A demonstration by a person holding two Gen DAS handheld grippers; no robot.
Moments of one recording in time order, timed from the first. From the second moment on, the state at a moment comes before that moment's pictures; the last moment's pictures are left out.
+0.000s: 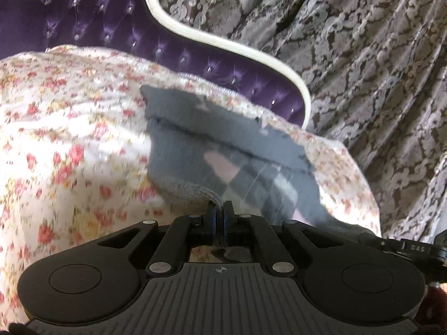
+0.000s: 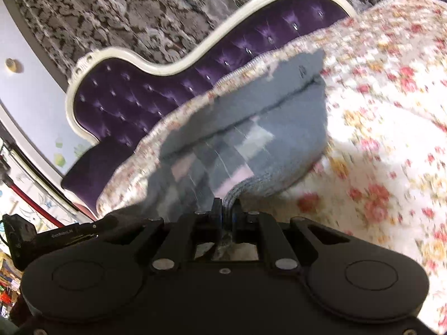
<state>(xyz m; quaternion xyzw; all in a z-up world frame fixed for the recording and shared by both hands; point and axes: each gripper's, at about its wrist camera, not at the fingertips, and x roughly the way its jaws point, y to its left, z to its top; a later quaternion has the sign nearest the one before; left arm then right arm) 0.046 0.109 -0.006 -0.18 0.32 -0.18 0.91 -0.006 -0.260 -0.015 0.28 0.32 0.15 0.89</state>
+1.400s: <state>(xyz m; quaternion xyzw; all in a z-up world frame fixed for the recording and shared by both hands) 0.385 0.089 -0.034 -0.19 0.34 -0.11 0.91 0.337 -0.307 -0.043 0.29 0.30 0.06 0.91</state>
